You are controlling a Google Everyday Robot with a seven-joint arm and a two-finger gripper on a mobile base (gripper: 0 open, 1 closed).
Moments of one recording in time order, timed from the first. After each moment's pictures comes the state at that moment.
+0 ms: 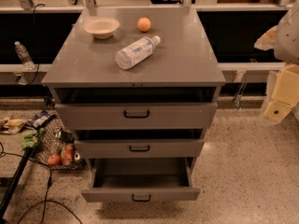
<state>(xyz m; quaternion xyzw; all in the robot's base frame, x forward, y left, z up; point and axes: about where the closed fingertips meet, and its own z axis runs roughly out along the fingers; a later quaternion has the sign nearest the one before) 0.438 -0.217 0.976 -0.60 0.78 -0.03 0.16</state>
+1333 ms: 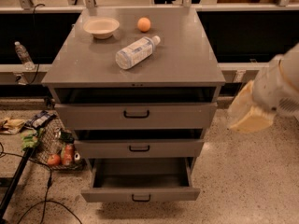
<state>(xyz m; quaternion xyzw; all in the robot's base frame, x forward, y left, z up) 0.425 -0.195 0.896 -0.60 0.78 0.03 0.20</state>
